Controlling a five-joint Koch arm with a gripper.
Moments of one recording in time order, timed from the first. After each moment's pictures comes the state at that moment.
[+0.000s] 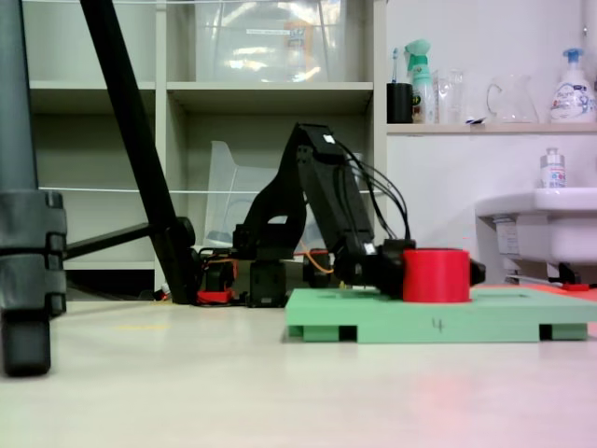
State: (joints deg) arm -32.9 45.4 104.0 -54.7 85.3
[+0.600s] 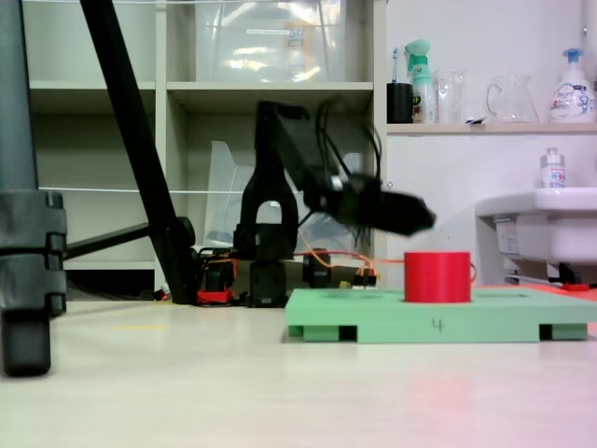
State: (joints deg) arm -31.4 87.0 125.7 -27.7 68.3
